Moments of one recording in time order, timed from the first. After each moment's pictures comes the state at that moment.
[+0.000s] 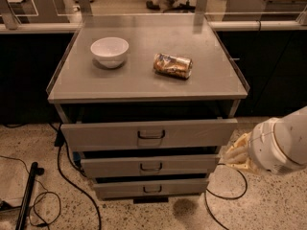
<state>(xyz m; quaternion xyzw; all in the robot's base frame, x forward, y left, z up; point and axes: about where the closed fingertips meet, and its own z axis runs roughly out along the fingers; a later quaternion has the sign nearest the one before) 0.384 -0.191 0.801 -0.62 0.75 0.04 0.22</state>
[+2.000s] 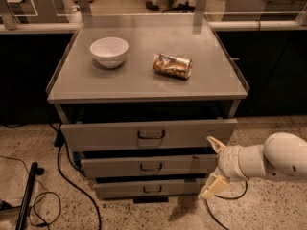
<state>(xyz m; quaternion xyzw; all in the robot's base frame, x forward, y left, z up) 0.470 -0.169 0.625 -0.58 0.73 0.12 0.34</state>
